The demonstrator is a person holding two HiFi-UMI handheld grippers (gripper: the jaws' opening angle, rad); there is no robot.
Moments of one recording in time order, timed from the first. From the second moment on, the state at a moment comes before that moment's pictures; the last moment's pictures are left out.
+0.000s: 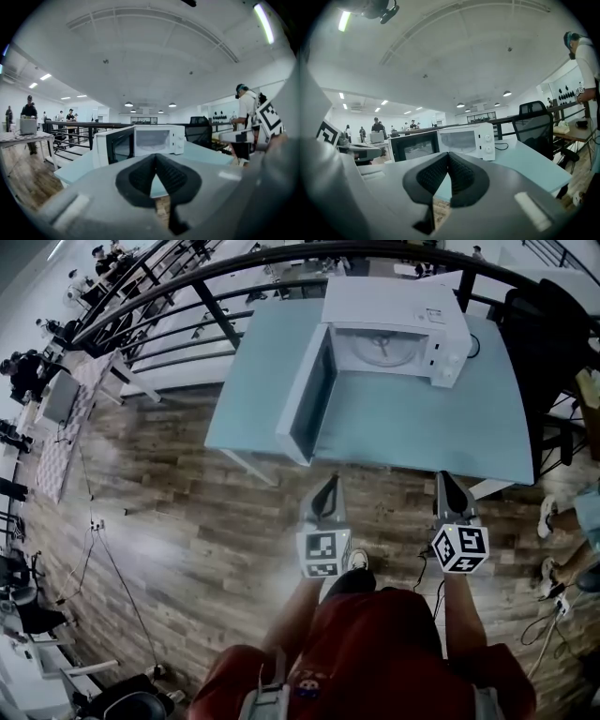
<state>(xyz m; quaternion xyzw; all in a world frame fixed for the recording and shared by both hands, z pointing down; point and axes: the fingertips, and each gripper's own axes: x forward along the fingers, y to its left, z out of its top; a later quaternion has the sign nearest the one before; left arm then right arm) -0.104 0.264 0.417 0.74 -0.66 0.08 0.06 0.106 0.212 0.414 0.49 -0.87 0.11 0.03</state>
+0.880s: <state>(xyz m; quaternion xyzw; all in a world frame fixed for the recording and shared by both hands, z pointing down) -0.131 0.142 0.431 0.76 -0.64 0.09 0.07 0.069 0.103 0.431 0.50 -0.86 0.13 0.04</state>
